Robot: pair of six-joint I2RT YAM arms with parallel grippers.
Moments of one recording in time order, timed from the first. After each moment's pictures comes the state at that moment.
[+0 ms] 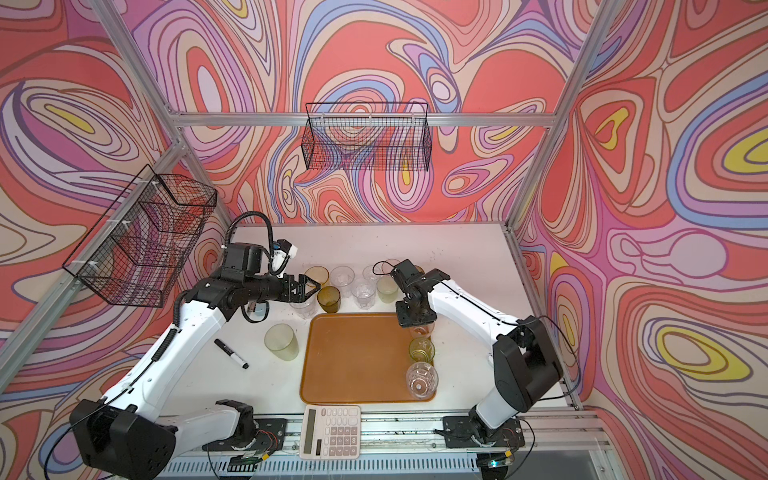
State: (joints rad) left arm -0.23 1.21 1.13 -0.72 0.45 -0.20; right arm 0.57 1.58 1.21 -0.98 0.03 0.41
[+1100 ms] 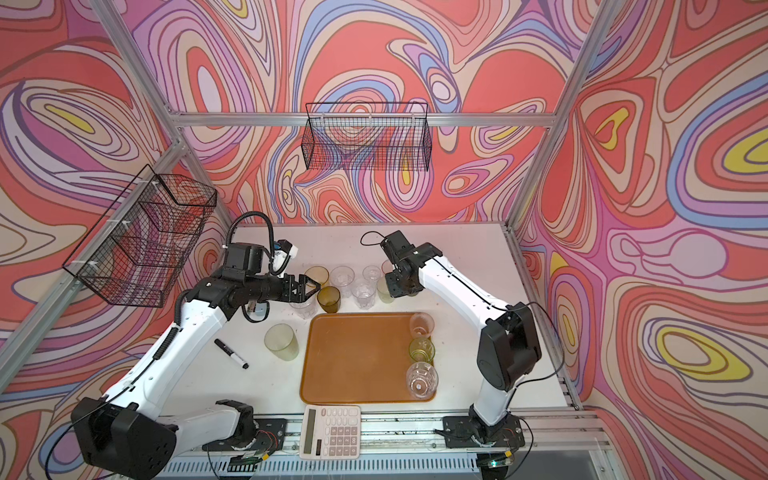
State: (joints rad) left arm -0.23 1.22 1.13 -0.72 0.45 -0.20; right arm 0.55 1.75 1.57 -1.02 0.12 0.26
